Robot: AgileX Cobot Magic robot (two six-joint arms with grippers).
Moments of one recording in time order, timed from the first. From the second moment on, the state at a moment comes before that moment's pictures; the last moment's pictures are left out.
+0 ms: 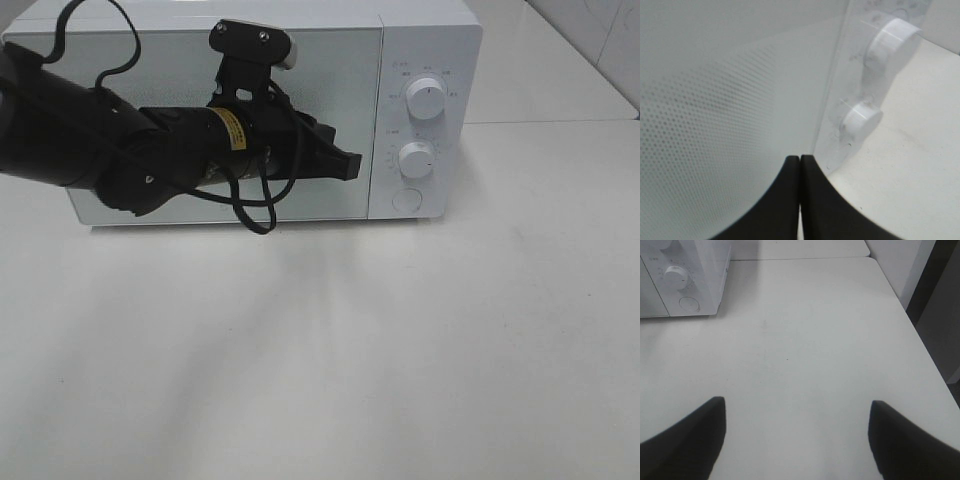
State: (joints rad) left arm -0.68 1.94 -1.07 0.17 -0.38 -0.23; right arm 0.05 0.00 -0.51 -0.16 1.02 0.13
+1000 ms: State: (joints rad) left arm -0.66 1.32 -0.85 0.15 0.48 -0.23; right arm 0.05 0.00 -0.51 -0.16 1.02 0.13
